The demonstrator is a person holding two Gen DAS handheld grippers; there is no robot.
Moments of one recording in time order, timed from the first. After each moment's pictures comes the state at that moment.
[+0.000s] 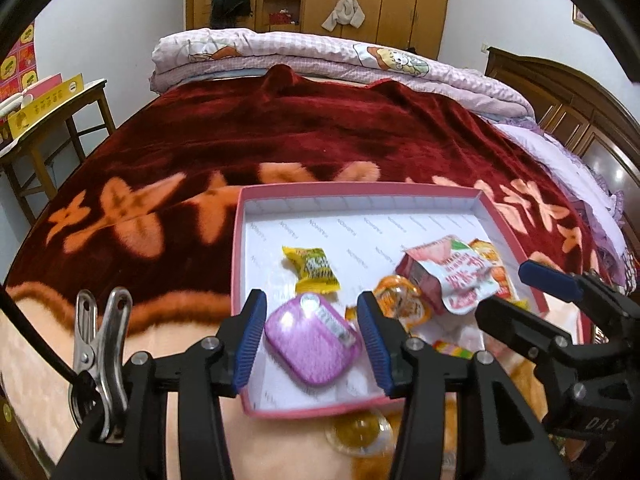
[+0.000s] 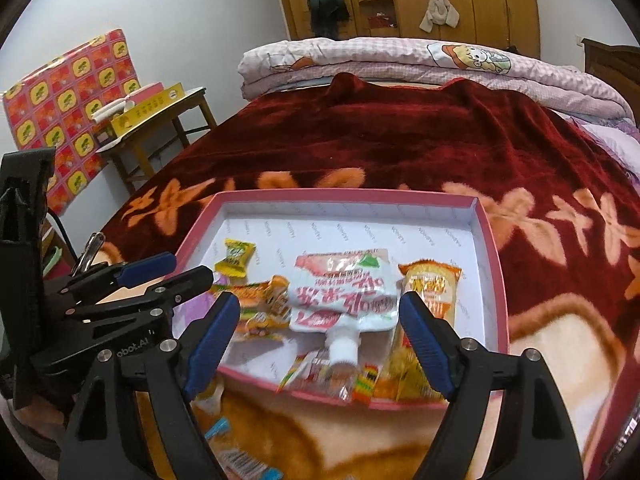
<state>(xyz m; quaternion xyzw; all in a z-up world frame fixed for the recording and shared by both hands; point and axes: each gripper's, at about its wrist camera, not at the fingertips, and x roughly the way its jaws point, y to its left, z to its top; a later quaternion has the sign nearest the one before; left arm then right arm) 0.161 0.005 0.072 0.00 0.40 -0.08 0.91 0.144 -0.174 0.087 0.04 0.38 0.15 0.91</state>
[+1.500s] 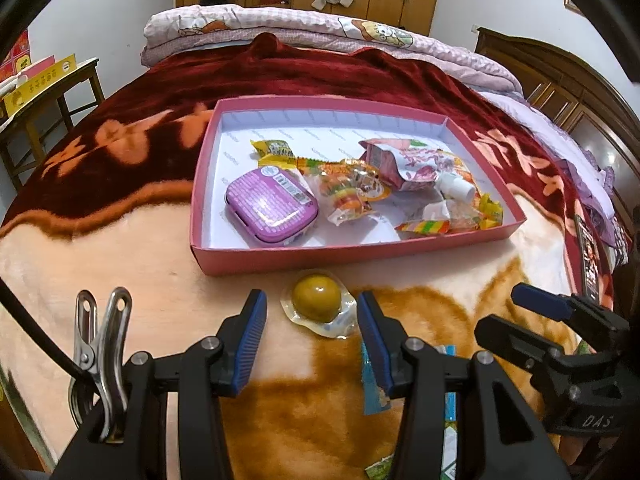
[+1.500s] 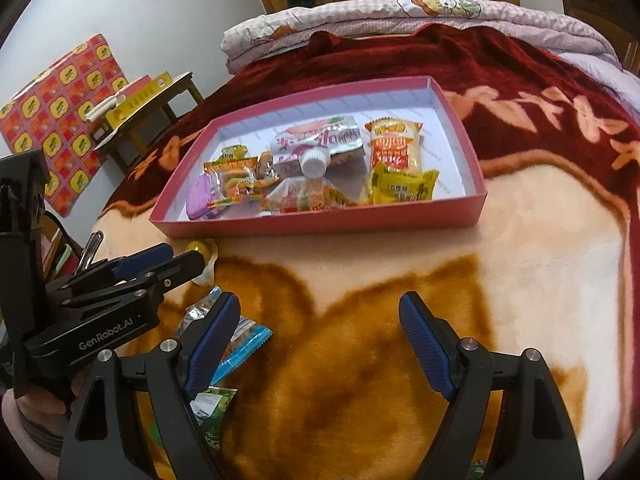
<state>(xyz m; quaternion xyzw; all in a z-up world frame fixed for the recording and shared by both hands) 0.093 -0.015 0.032 0.00 0.44 -0.10 0.89 0.068 -0.199 0.033 0.10 0.44 0.14 0.88</state>
